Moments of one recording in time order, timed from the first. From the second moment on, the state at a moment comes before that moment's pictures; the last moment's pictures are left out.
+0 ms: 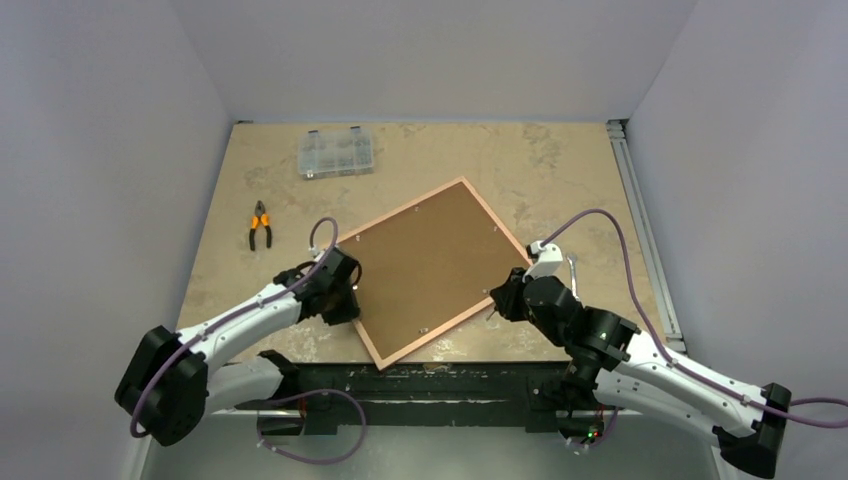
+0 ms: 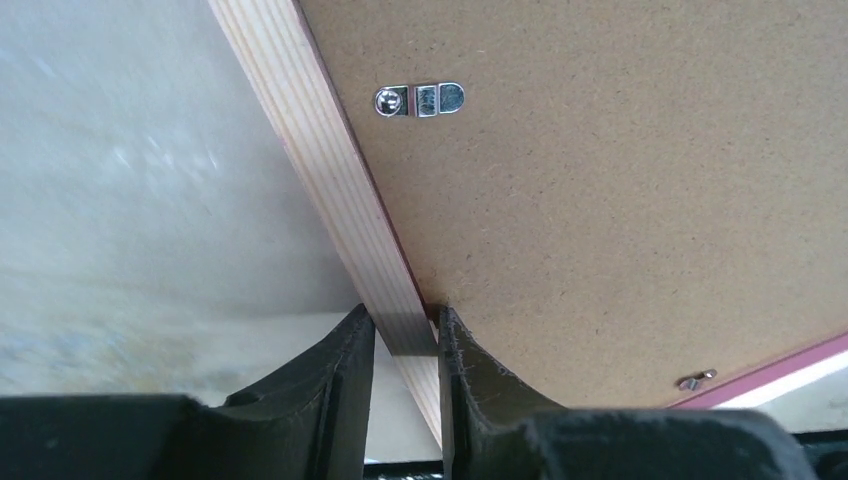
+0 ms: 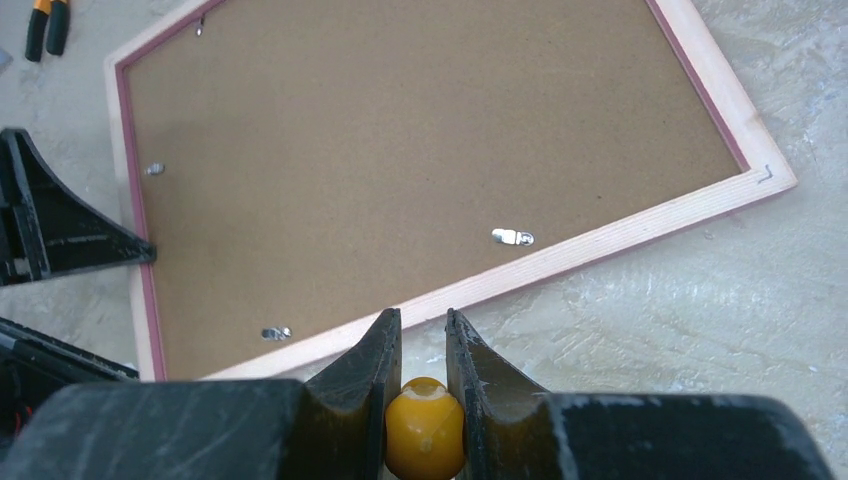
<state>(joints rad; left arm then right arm) -0.64 1.08 0.52 -0.61 -0.10 -0.94 0.98 0.61 0.52 -0.49 0.46 0.72</state>
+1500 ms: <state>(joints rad) -0.83 1.17 0.57 -0.47 0.18 -1.81 0.98 0.61 0.54 -0.52 0.48 0.71</state>
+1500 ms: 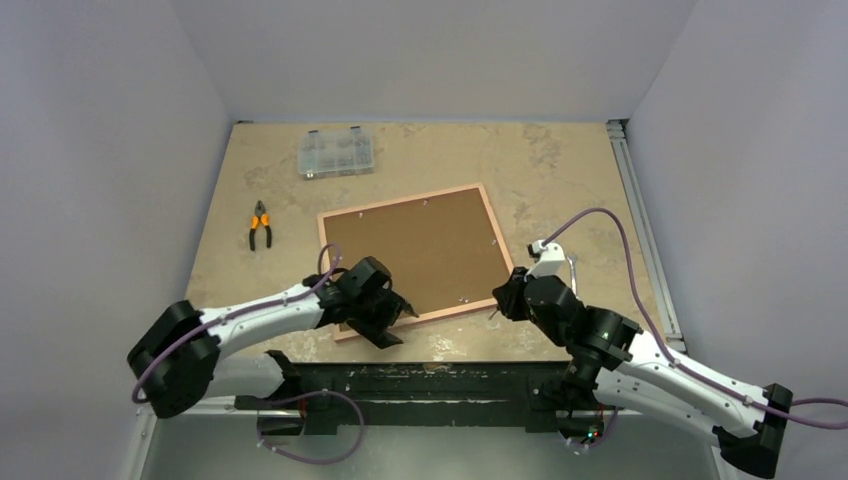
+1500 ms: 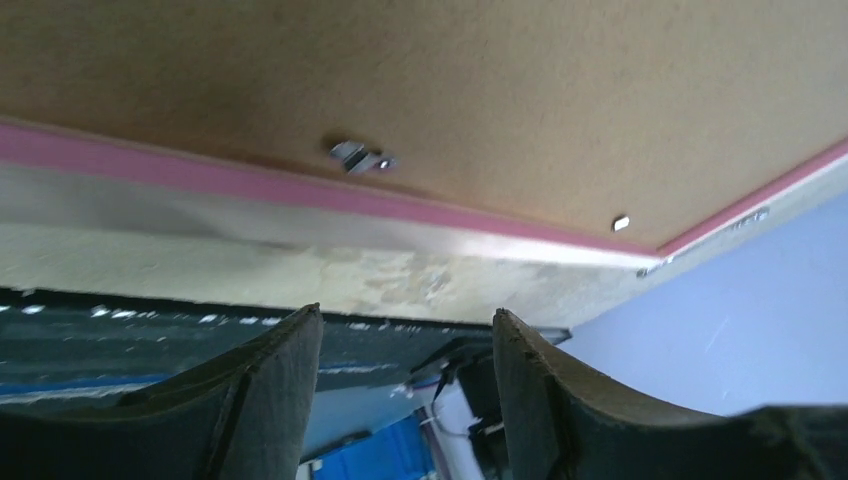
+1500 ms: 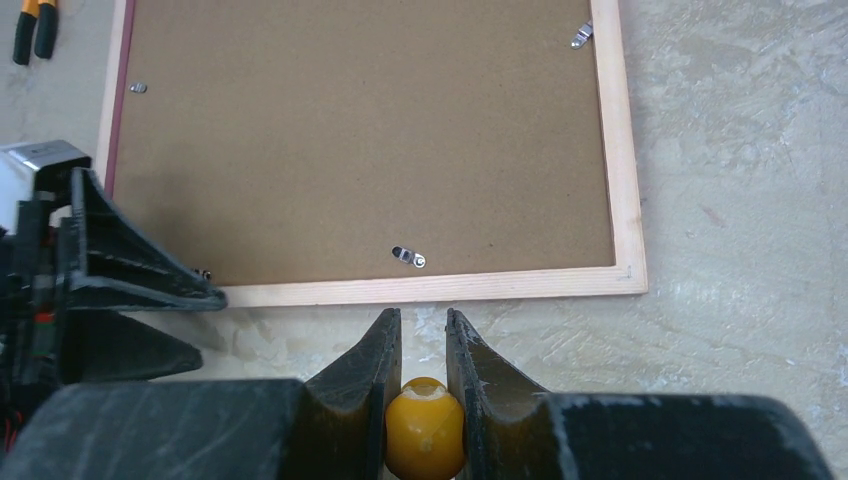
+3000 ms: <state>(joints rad) -0.80 1.29 0.71 -0.67 -0.20 -1.33 0.98 0.62 0.54 -0.57 0.50 0.70</state>
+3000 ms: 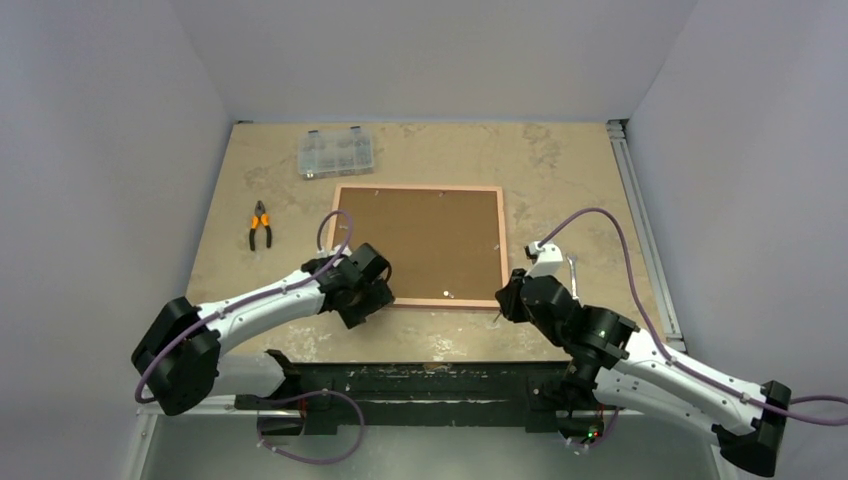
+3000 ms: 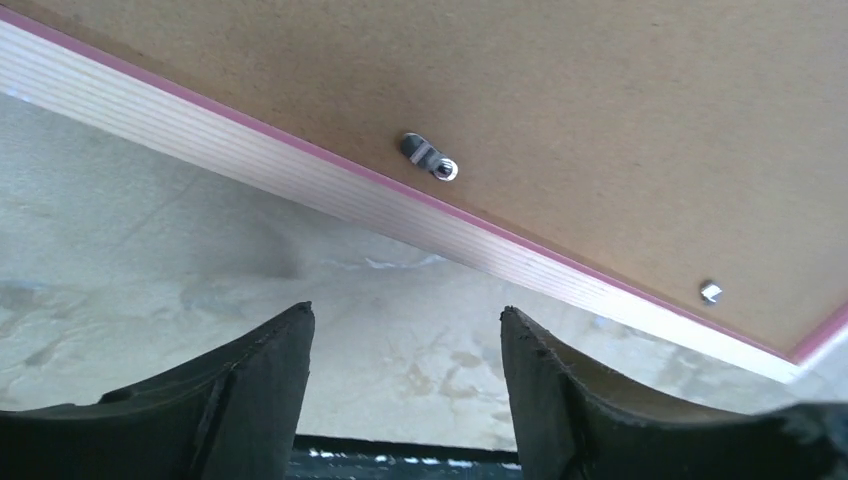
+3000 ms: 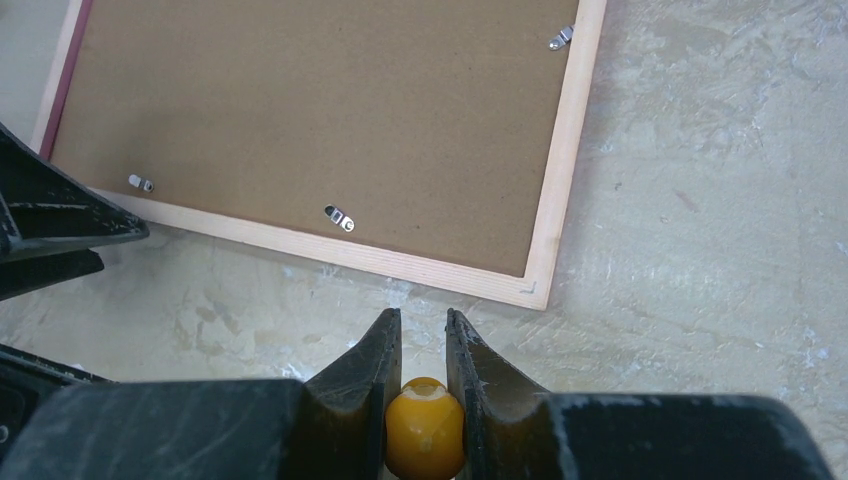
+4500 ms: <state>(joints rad) -0.81 1.55 0.84 -0.50 -0.18 -1.45 0.98 0.65 0.54 -0.53 0.48 0.70</state>
